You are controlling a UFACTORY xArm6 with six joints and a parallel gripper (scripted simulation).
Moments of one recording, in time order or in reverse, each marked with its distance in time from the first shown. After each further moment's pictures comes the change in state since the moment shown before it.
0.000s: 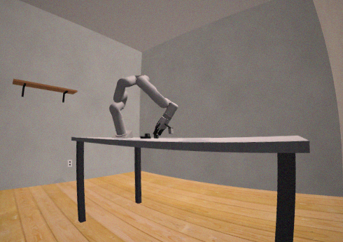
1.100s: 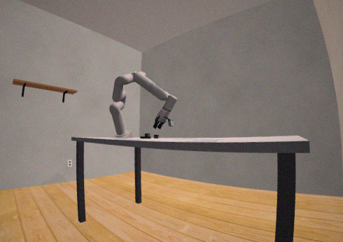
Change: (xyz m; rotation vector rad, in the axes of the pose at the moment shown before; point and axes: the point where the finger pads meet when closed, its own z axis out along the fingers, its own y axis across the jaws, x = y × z) arm -0.033 0.001 -0.046 -0.004 0.036 0.003
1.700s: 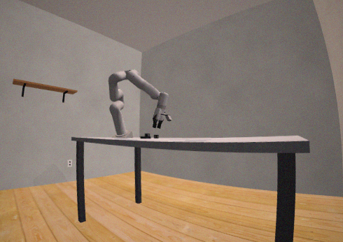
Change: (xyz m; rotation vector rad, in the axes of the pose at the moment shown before) arm -0.006 0.001 0.000 -0.002 0.319 0.002
